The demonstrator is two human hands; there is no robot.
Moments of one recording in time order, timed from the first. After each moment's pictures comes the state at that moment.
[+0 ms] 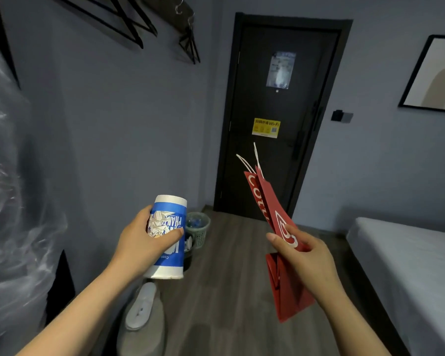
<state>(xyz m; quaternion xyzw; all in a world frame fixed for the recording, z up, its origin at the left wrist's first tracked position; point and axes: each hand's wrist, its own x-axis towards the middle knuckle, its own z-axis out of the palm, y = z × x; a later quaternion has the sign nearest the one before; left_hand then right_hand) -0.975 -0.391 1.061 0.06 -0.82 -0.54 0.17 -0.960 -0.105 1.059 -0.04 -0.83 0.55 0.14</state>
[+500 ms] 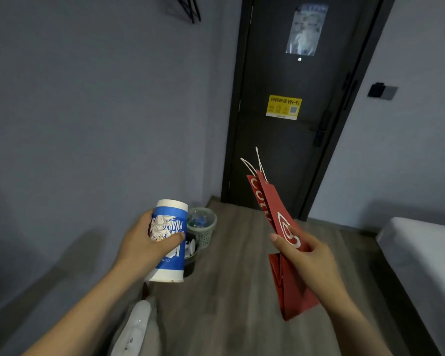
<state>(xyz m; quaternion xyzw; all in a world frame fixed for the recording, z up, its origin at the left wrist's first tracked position) -1.260 -0.391 0.993 0.10 -0.81 -0.56 0.12 -1.243 -0.103 1.010 -0.06 -0.82 0.56 0.08</state>
